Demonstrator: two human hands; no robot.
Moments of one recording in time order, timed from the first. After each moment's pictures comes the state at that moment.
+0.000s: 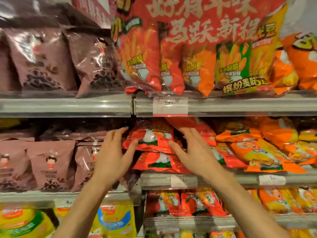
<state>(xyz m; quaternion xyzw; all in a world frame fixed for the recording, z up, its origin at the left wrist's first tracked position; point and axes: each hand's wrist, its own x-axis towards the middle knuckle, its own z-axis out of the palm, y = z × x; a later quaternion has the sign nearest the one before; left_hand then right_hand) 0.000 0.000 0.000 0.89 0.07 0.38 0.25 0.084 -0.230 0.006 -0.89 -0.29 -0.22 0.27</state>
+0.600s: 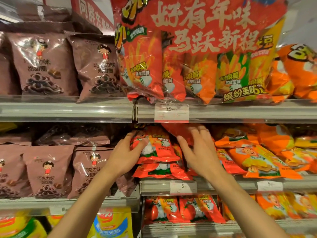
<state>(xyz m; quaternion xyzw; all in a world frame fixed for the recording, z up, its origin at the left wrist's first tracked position) 0.036 0.003 0.007 0.88 0.09 0.19 0.42 0.089 -0.234 0.015 -0.89 -0.23 -0.28 0.29</state>
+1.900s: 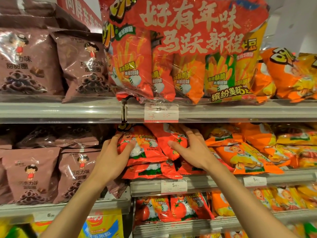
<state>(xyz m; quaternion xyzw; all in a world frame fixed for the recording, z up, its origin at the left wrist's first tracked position) 0.025 0.000 0.001 0.88 0.12 0.23 0.41 0.120 -0.255 0.014 -0.92 -0.18 -0.11 0.33</state>
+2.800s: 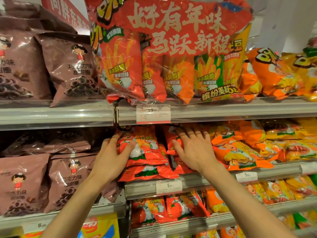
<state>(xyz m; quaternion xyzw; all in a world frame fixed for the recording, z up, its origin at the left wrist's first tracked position) 0.032 -0.012 0.011 0.89 0.09 0.22 0.39 0.118 -0.264 0.009 -0.95 -0.14 -0.27 0.00</state>
